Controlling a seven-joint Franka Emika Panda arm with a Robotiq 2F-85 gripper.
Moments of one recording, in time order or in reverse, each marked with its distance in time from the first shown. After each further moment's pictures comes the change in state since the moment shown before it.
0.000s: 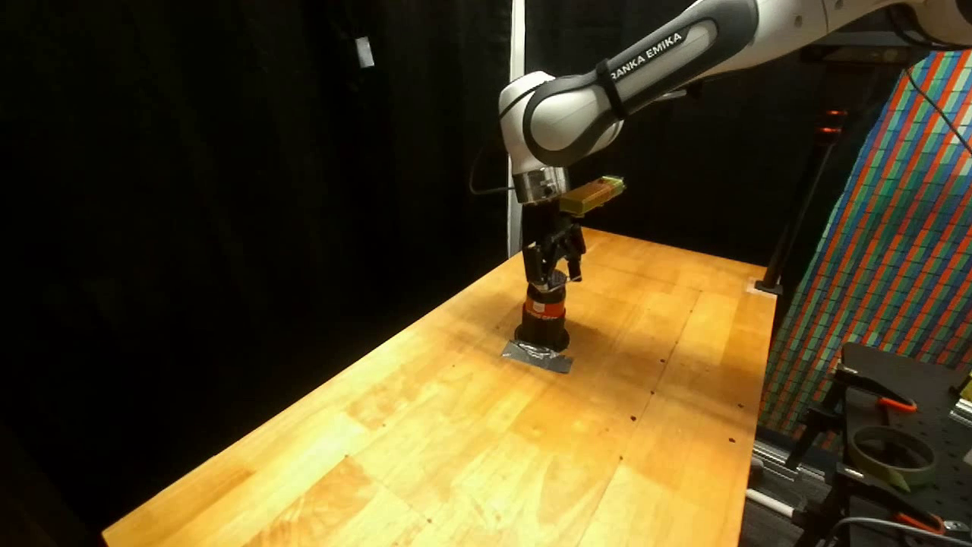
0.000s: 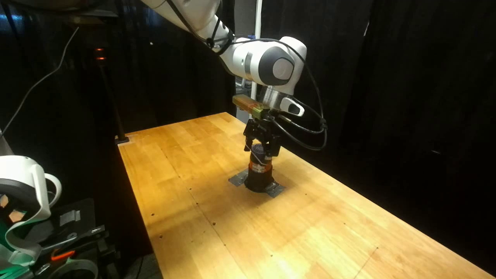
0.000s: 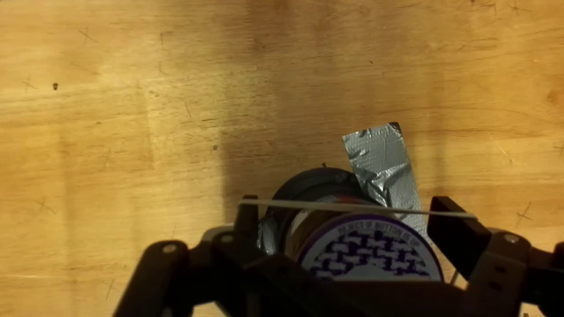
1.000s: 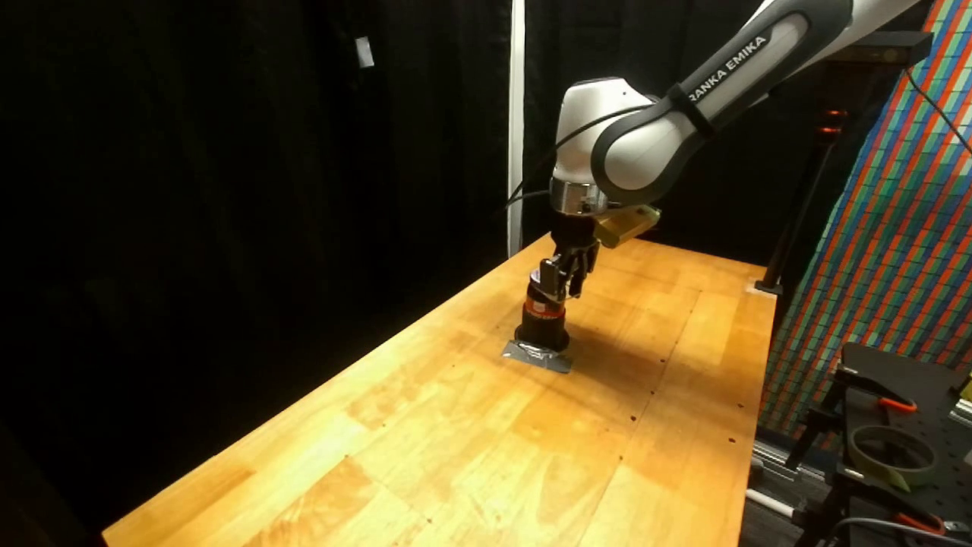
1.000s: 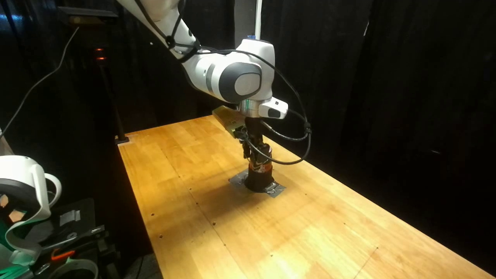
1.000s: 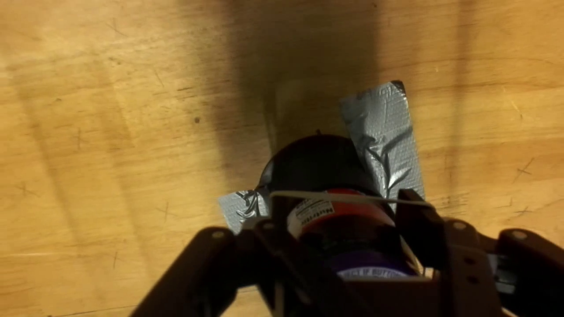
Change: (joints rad) arm 0.034 -0.242 -0.028 -0.494 -0.008 0.586 0.068
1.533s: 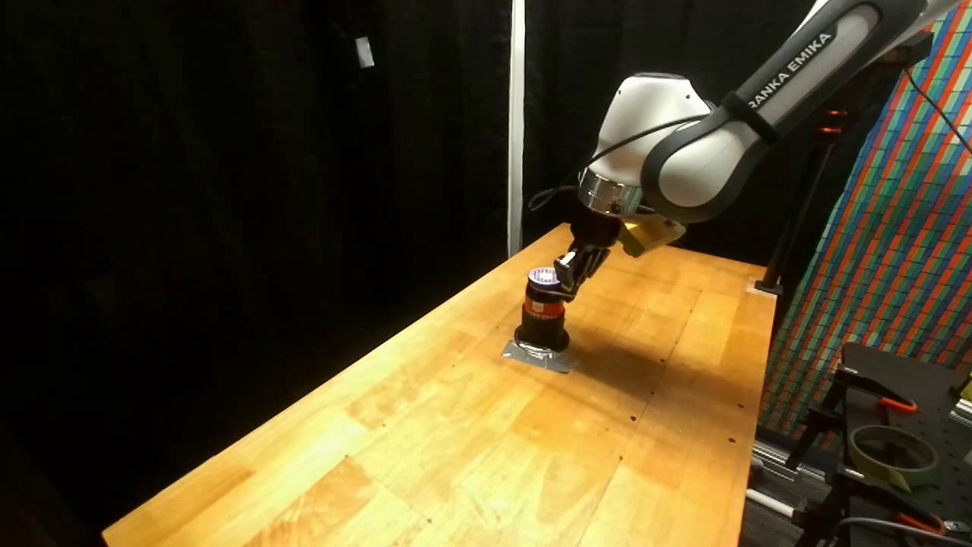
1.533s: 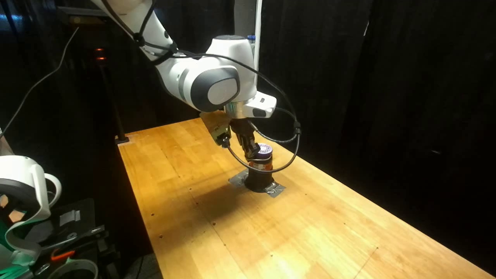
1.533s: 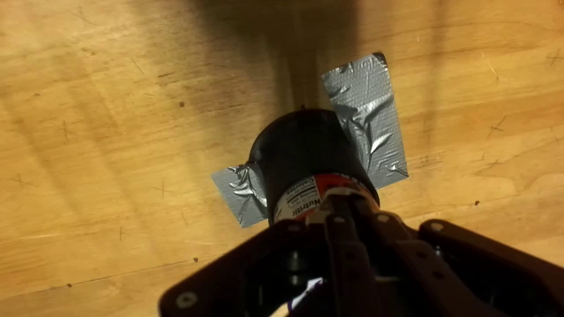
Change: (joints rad) arm 0.004 -0.124 0.004 -0.245 0.009 0.344 0.055
